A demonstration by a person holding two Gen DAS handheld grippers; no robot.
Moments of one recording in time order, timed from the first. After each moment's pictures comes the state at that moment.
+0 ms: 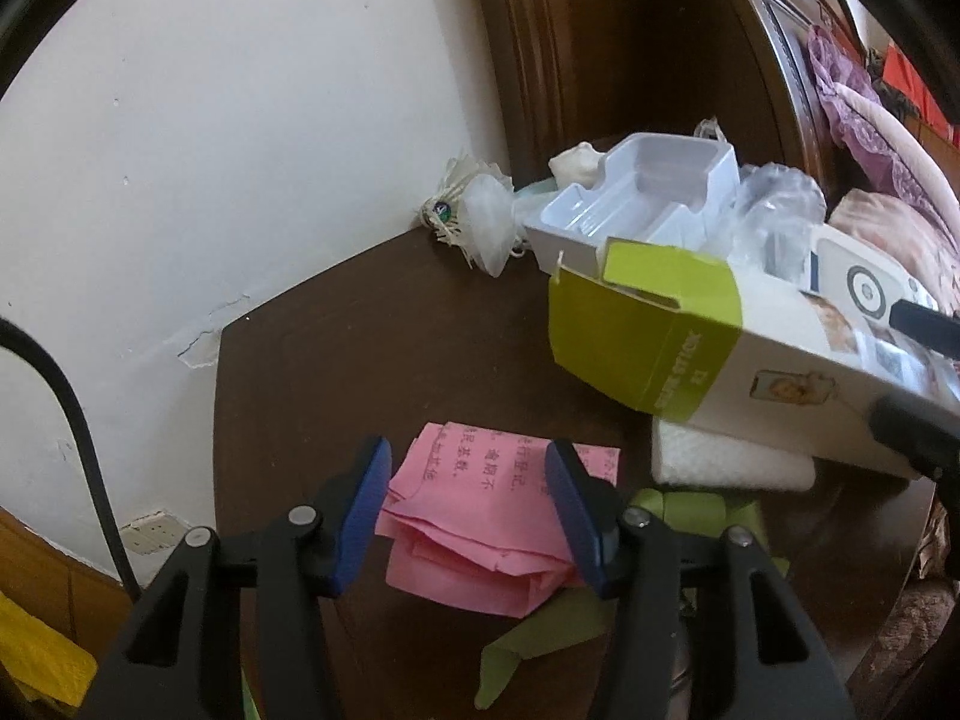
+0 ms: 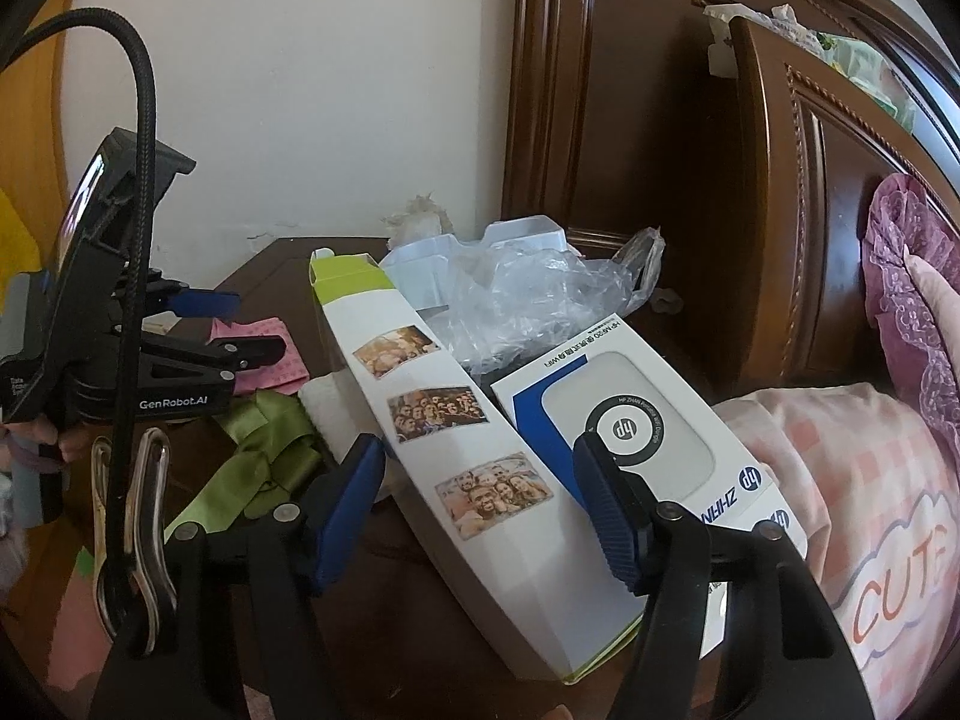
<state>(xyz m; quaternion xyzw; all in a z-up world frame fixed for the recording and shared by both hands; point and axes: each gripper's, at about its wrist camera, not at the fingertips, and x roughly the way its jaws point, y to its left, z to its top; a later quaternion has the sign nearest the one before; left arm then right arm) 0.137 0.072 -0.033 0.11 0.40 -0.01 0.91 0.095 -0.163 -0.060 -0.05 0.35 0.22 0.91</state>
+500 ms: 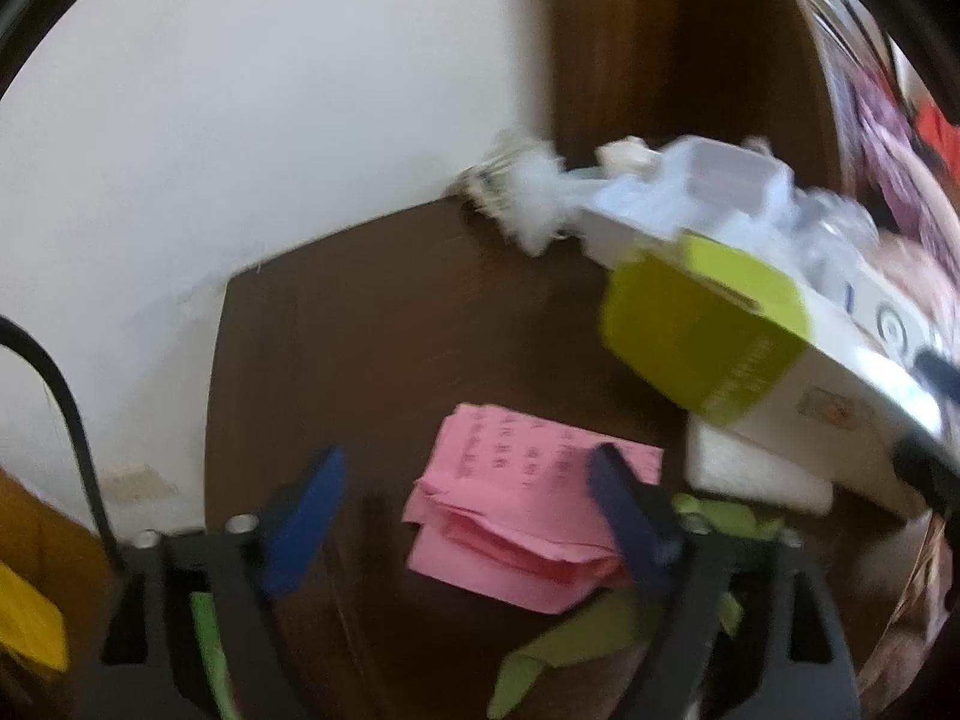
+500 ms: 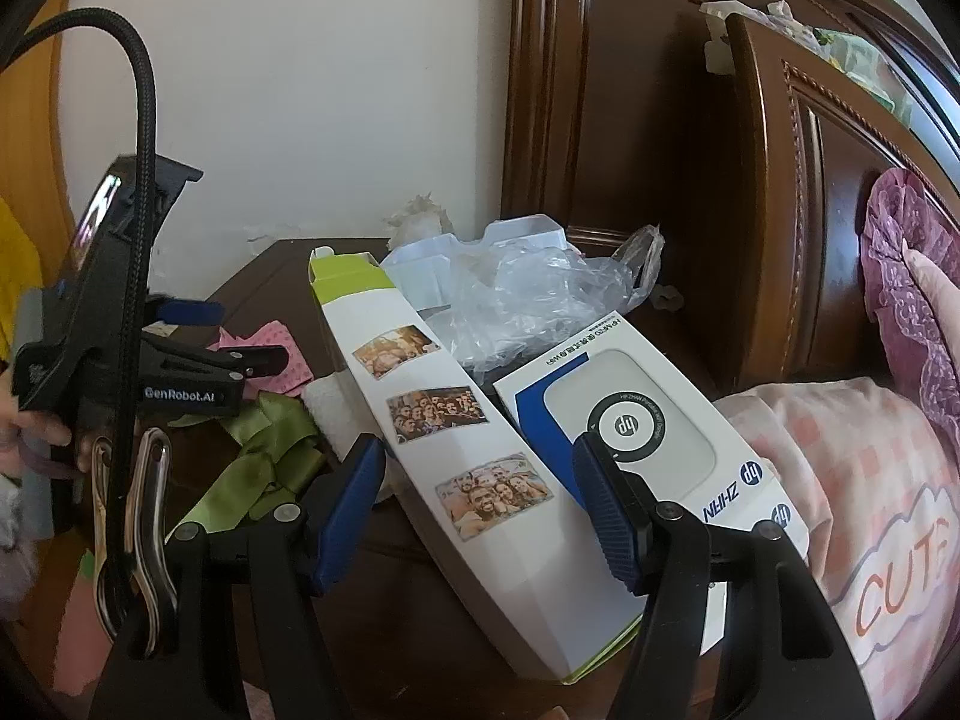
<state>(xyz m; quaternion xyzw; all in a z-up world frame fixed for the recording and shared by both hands) 0.147 0.101 -0.044 0.02 0.43 0.01 0.90 0.095 -0.163 -0.058 -0.04 0.35 0.22 0.91</state>
